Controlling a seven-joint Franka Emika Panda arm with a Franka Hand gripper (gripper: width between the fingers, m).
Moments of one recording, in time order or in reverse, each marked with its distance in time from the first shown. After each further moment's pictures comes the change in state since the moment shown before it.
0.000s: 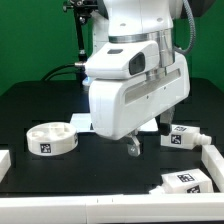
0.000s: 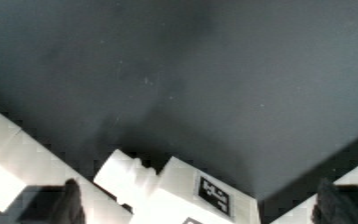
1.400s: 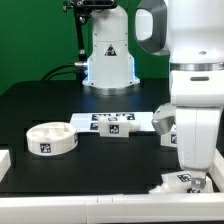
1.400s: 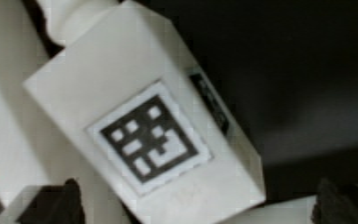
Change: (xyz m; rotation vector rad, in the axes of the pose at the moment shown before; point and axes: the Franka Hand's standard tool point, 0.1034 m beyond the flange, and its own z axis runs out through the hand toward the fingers) arm 0.053 -0.026 0.055 -0.108 -0.021 -0.404
